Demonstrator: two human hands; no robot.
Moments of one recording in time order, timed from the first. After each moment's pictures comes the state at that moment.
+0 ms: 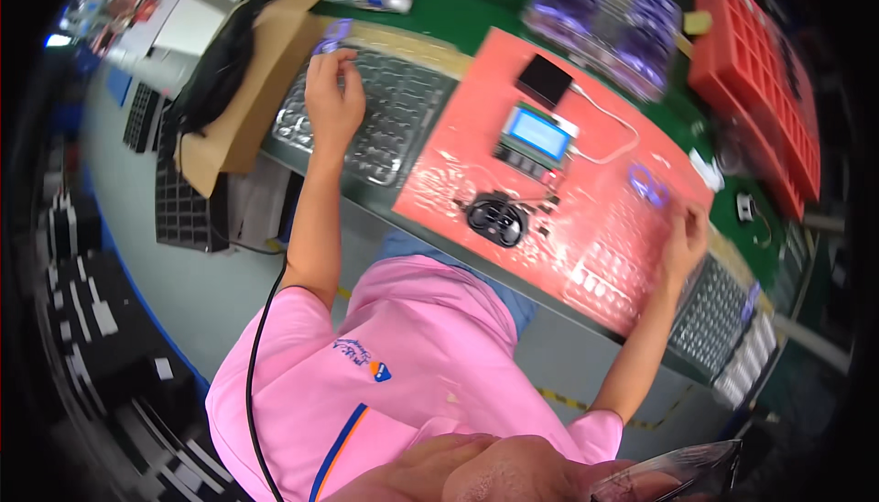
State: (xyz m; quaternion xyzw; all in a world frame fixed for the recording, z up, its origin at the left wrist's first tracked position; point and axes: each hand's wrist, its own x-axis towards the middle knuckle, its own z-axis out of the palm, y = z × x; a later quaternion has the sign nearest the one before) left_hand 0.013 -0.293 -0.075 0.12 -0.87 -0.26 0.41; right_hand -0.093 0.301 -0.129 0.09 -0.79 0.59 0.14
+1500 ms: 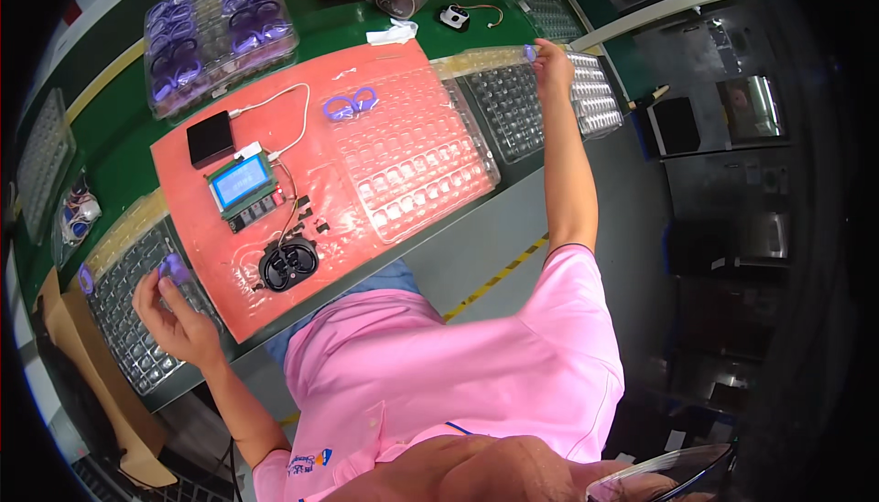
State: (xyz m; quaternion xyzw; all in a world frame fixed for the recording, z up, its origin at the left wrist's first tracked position) left_hand 0.044 -0.213 -0.091 0.00 -0.79 -0.51 0.33; right_hand -0.094 0.500 -0.028 -0.28 -0.73 0.56 0.28
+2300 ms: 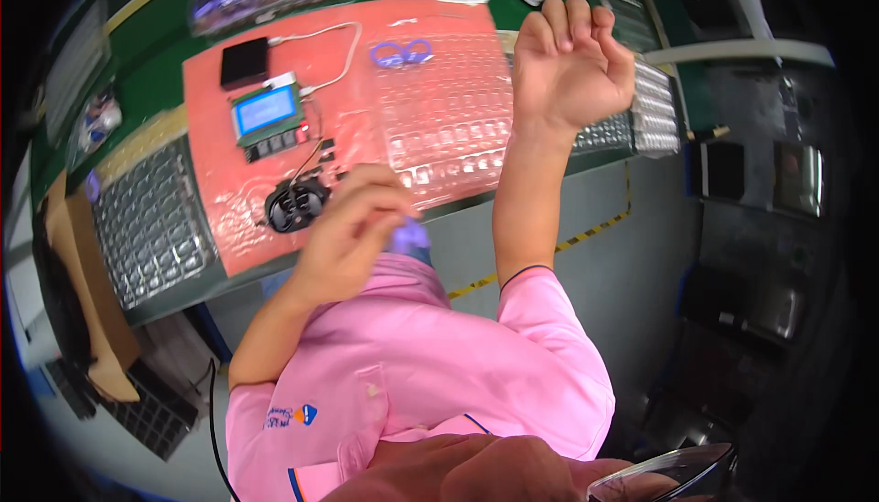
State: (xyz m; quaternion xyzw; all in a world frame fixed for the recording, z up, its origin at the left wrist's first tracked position) left_hand 0.069 -0.034 -0.020 -0.28 -0.65 -0.70 -0.10; right_hand -0.053 0.239 0.056 0.14 -0.22 0.95 0.15
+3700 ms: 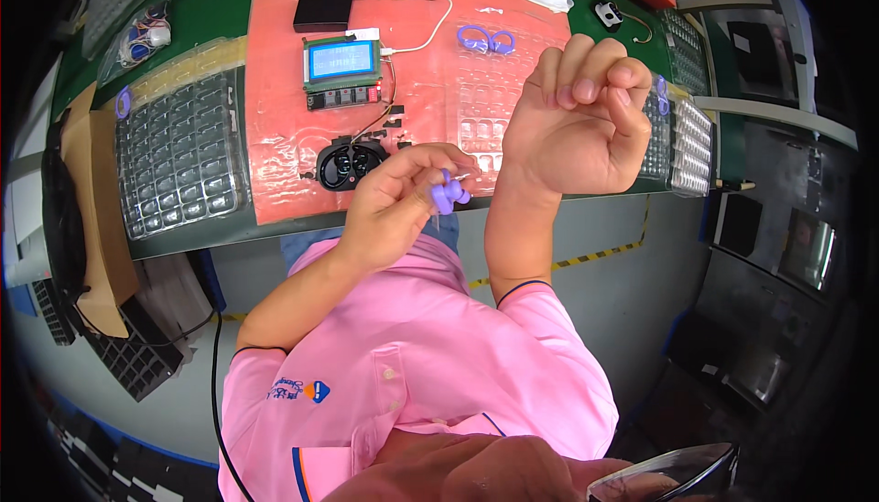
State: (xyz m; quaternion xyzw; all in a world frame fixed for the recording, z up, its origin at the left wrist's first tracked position) left_hand 0.090 -0.029 -0.050 -0.08 -0.28 -0.94 -0.20; right_hand -0.015 0.131 0.039 0.22 -0.34 0.89 0.23
